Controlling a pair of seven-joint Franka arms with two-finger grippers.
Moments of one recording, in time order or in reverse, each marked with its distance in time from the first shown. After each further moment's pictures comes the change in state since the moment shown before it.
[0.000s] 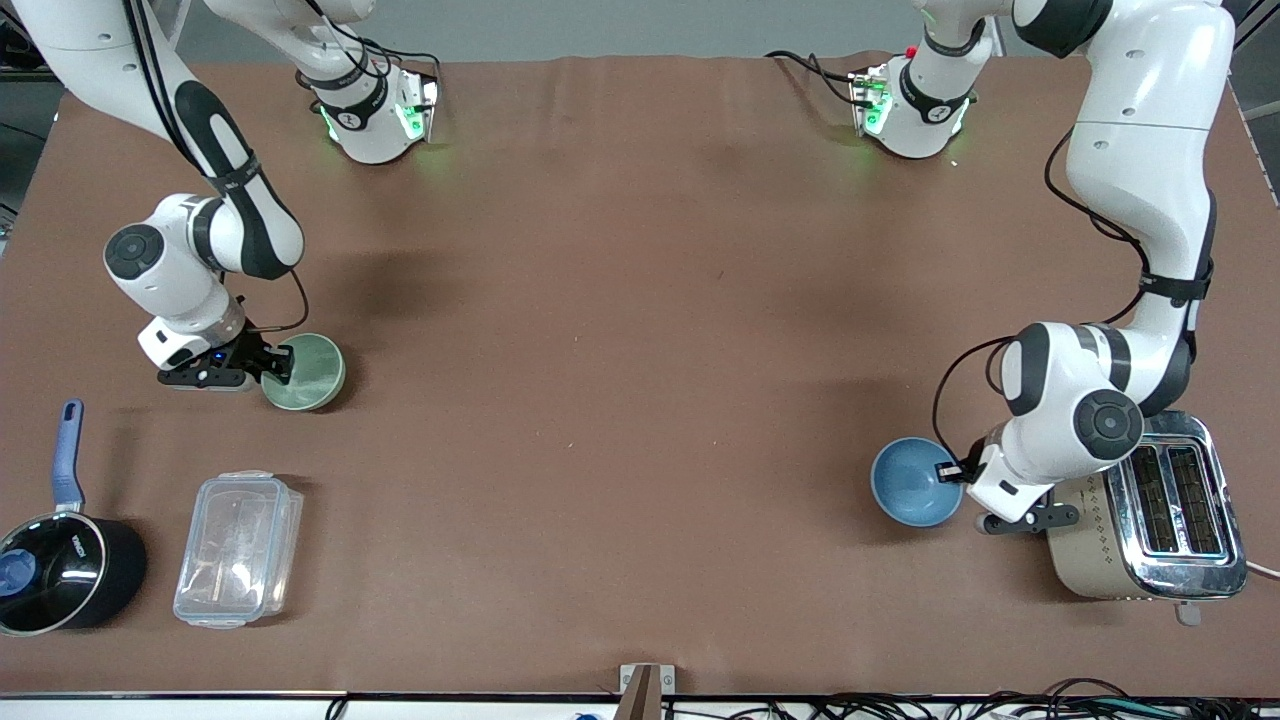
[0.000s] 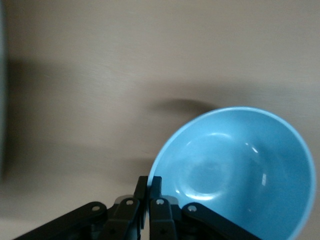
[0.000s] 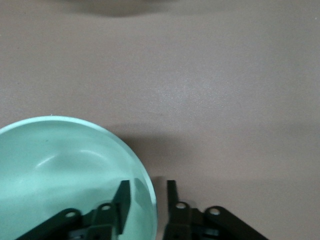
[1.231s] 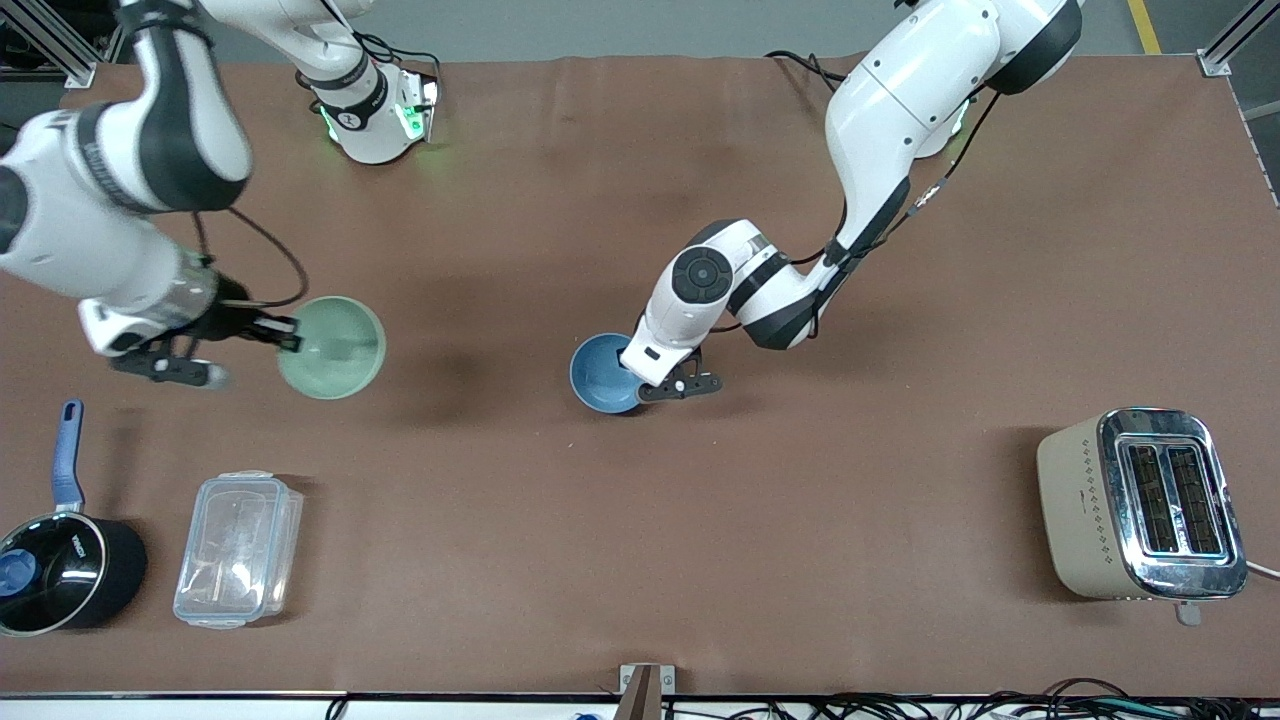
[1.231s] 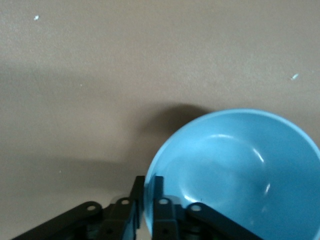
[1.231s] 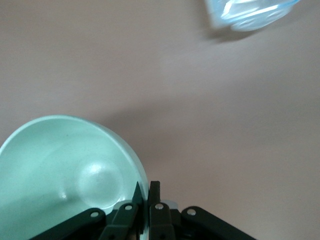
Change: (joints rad) left arm -0.406 0.116 -0.278 -0.010 0.131 0.206 -0.742; right arm 0.135 -0.243 0.222 0.478 0.140 -0.902 0.528
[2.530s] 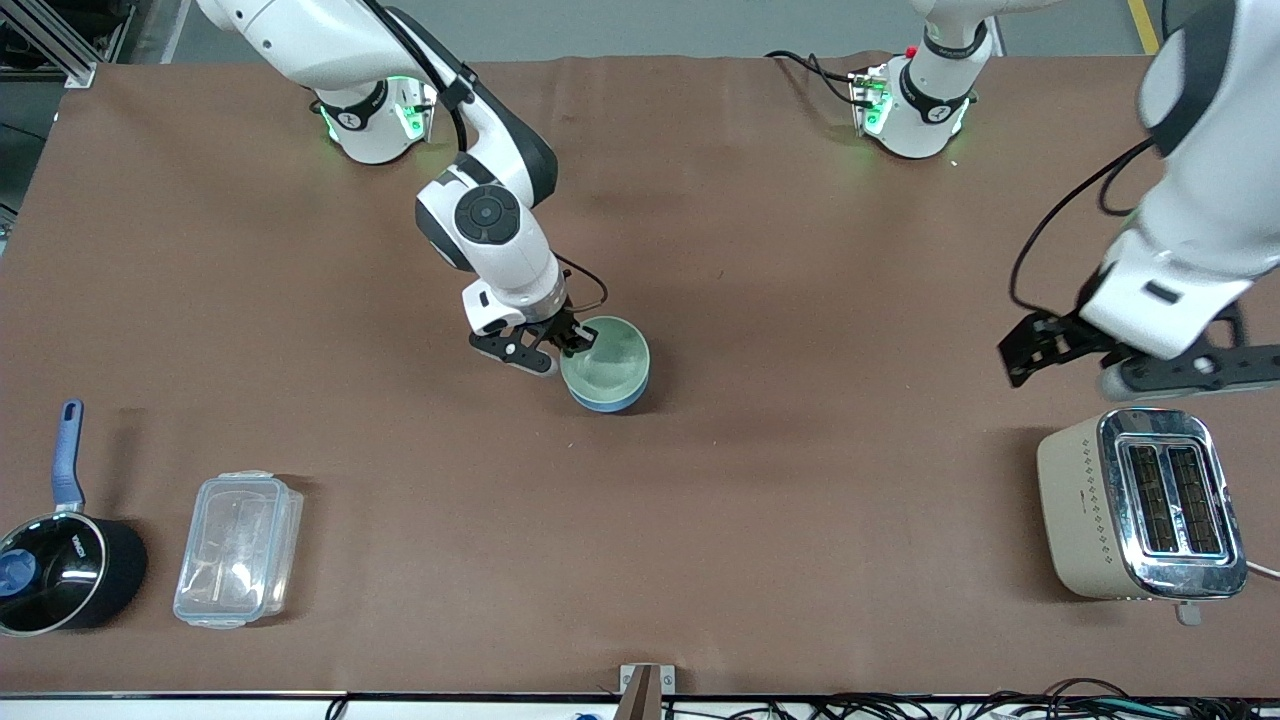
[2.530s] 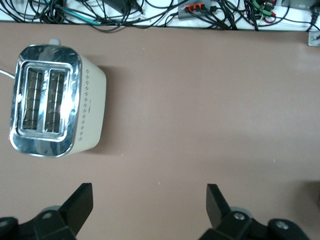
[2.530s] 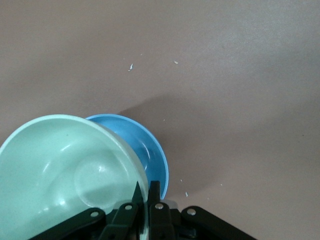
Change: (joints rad) left arm 0.571 -0.603 0.024 0.195 -0.057 -0.724 0.764; right arm 0.158 0.388 0.353 0.025 -0.334 0.473 0.812
